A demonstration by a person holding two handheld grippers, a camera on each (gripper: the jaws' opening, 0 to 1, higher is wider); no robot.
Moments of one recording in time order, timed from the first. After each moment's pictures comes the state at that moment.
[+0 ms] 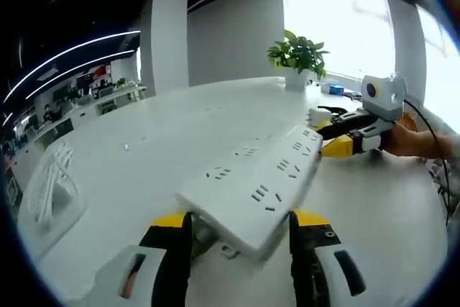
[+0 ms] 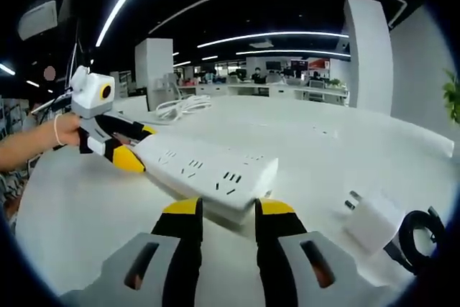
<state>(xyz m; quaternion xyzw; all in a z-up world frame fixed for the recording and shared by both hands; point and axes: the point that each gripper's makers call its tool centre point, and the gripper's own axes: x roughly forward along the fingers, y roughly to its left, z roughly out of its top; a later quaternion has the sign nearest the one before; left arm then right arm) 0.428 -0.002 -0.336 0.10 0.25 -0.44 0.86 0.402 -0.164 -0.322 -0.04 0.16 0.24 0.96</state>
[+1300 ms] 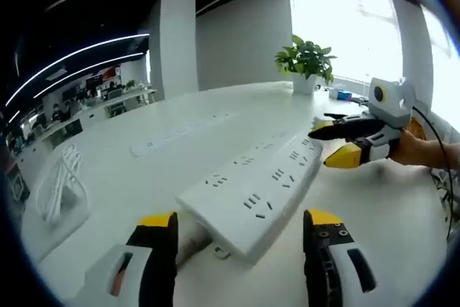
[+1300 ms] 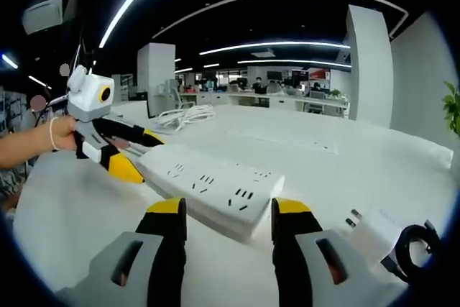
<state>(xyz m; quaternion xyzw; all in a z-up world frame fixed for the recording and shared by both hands) 0.427 -0.004 -0.322 0.09 0.24 -0.41 0.88 0.405 -0.152 -0.305 -0.05 0.13 0.24 0.96</state>
